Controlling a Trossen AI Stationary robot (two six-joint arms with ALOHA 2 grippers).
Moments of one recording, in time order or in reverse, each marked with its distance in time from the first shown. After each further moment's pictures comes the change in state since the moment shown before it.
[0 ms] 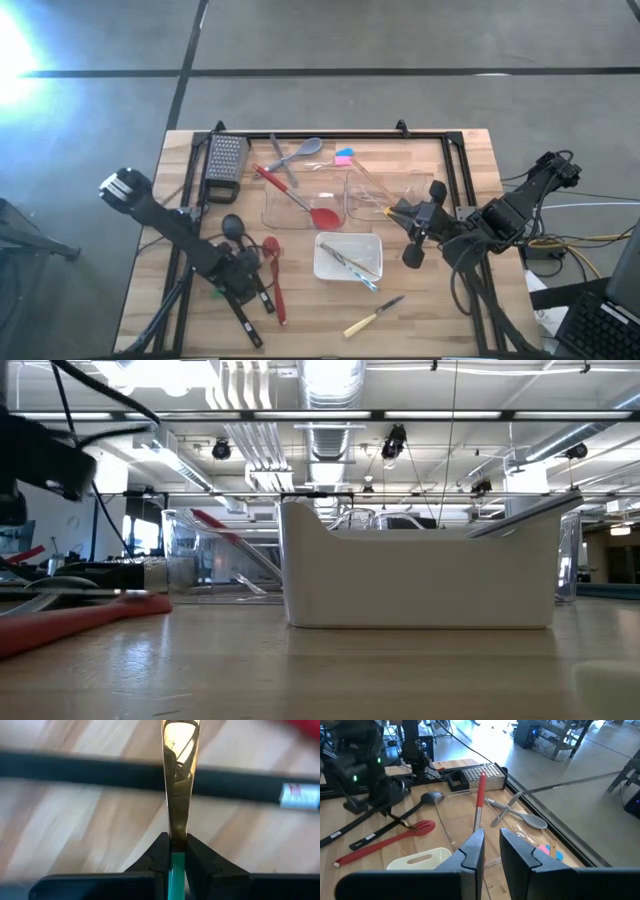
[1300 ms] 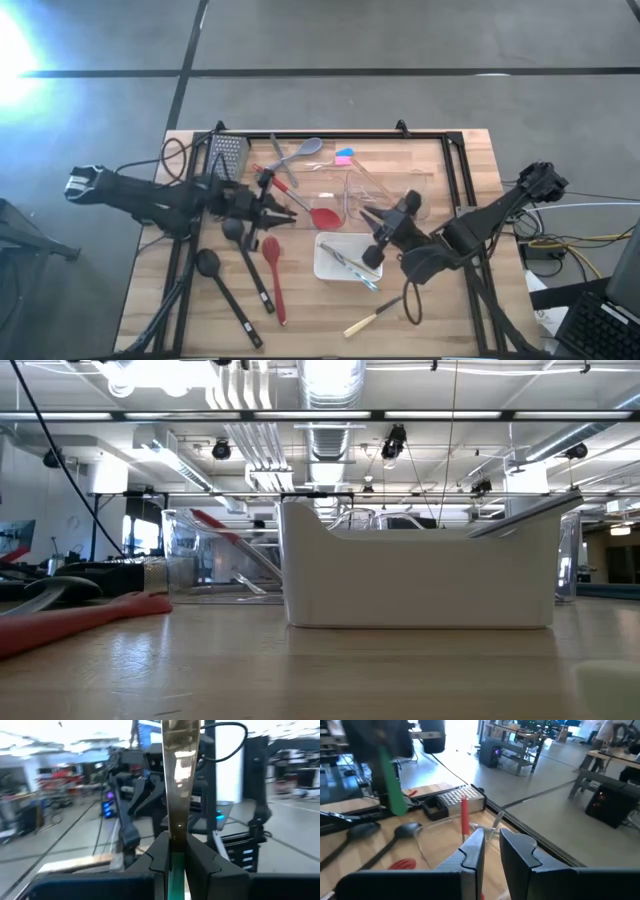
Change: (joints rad) left arm 0.552 -0.463 -0.076 1.197 0.135 1.359; right arm -0.085 0.218 -0.001 0.338 0.183 -0.068
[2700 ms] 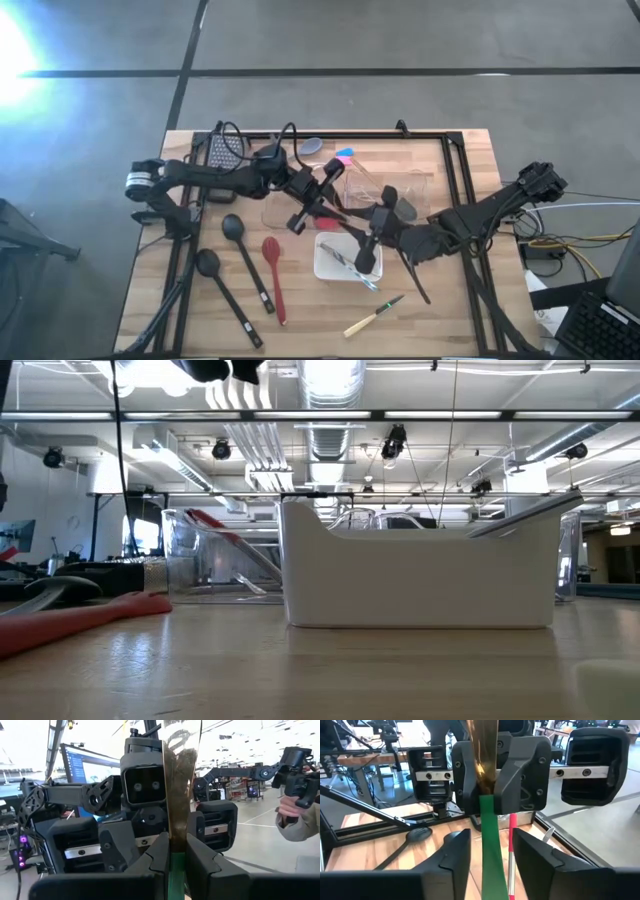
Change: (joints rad) left arm 0.213 0.603 0.488 0.302 0.647 -0.104; right arm -0.087 0.005 0.000 0.297 -0.325 -0.251
